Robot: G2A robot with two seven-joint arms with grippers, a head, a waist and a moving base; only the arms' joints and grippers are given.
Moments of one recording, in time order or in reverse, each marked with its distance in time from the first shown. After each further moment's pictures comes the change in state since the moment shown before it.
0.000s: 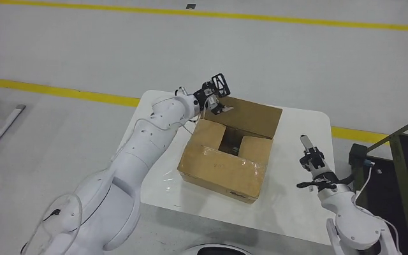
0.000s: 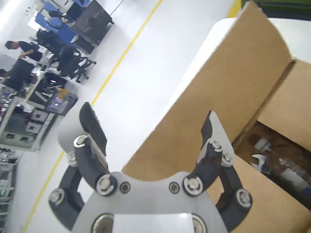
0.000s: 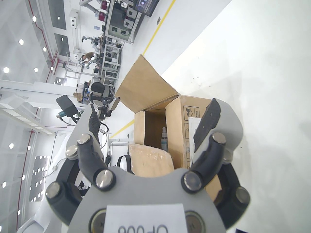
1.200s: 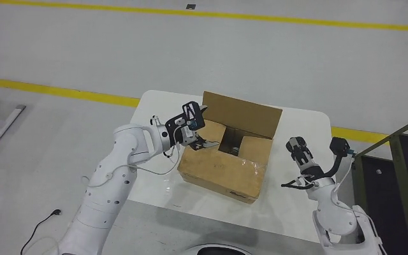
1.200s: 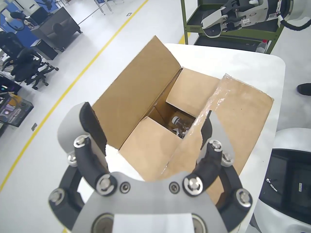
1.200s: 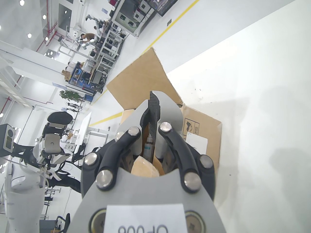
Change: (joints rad) left arm 0.619 0.322 -0.512 -1.128 -0.202 -0.330 -0.632; right arm 0.085 0.009 -0.092 0.143 -0.236 -0.191 -0.026
